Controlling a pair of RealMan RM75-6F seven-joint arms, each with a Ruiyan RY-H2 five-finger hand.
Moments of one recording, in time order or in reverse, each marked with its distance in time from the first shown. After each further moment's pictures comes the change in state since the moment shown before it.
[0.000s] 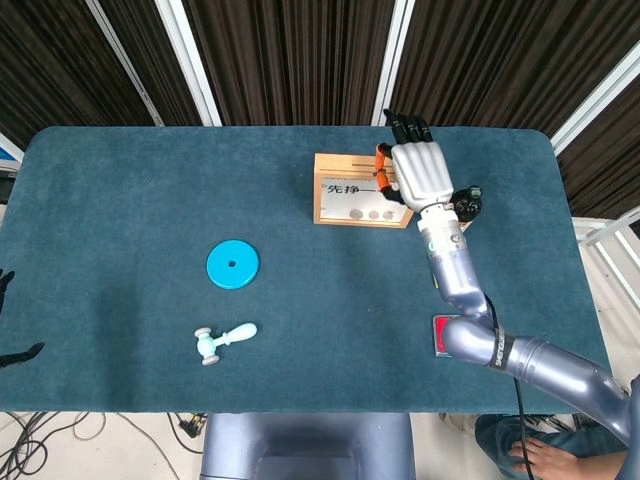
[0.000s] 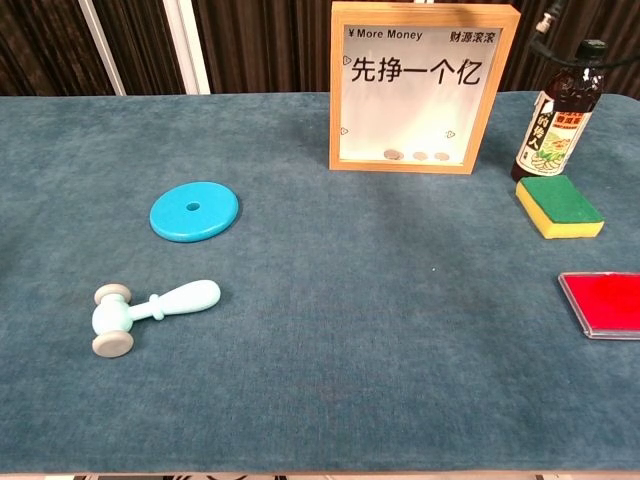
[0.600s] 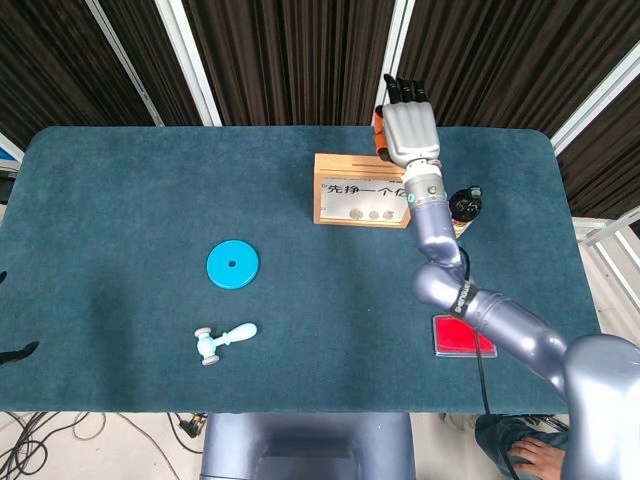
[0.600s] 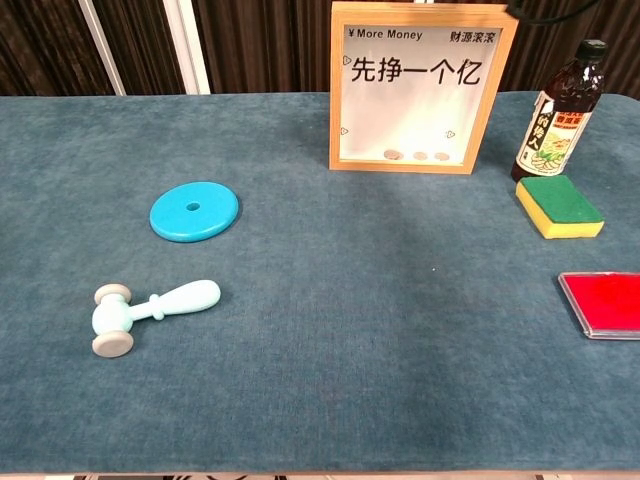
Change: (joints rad) left arm -0.012 -0.015 -0.021 -0.012 -0.086 -0.019 0.080; right arm 0.248 -0.108 -0.024 0.390 0.223 -0.116 -0.152
